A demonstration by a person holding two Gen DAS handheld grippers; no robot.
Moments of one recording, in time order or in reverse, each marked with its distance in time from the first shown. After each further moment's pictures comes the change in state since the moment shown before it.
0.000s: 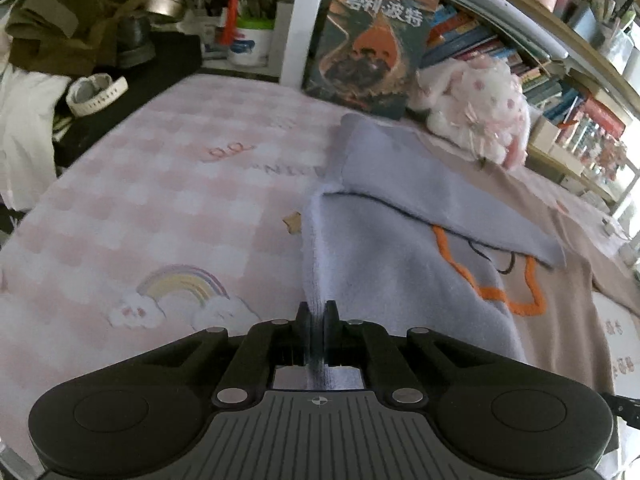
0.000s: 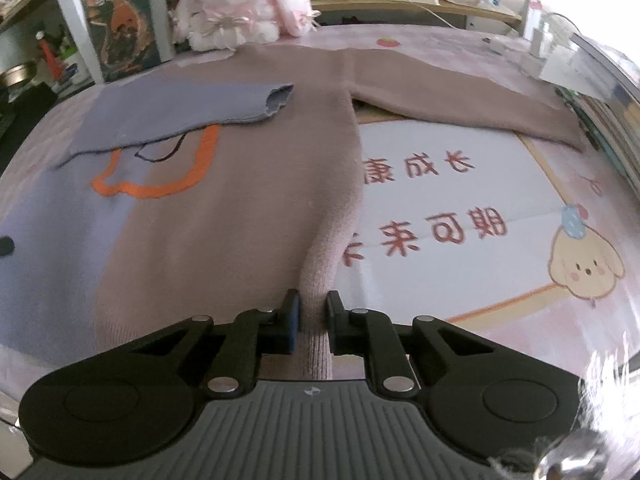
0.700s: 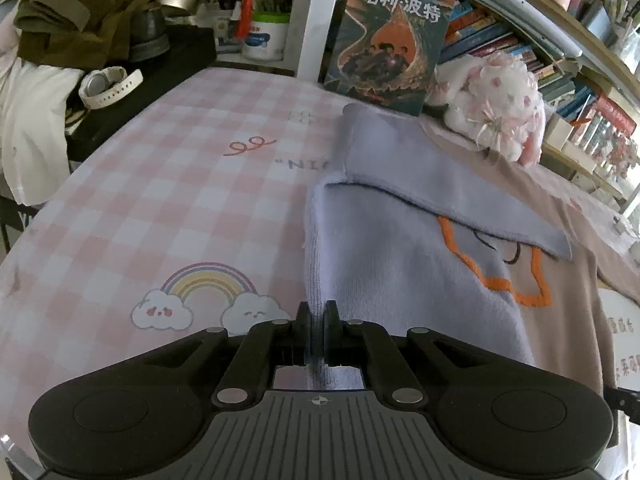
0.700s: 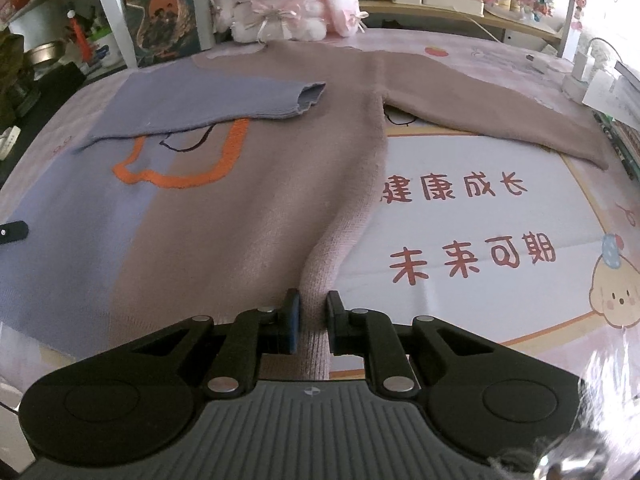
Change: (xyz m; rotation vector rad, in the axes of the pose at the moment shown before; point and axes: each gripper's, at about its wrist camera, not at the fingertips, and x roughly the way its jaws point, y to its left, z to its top) left arm 0.001 0.016 -0.001 -0.008 0.029 0.018; right arm 0.009 0.028 0.006 -0.063 0.012 0.043
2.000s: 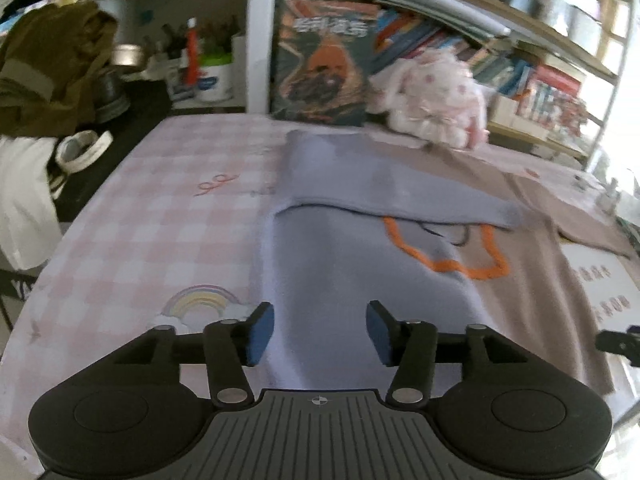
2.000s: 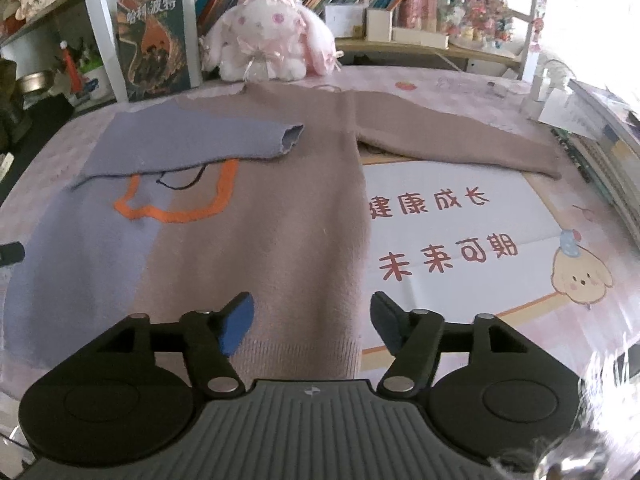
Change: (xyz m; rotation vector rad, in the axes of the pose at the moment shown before) left arm -0.042 -0.023 -0.016 0.213 -0.073 -0.065; right arm -0.042 0.028 -0.017 0.060 -0.117 -0.103
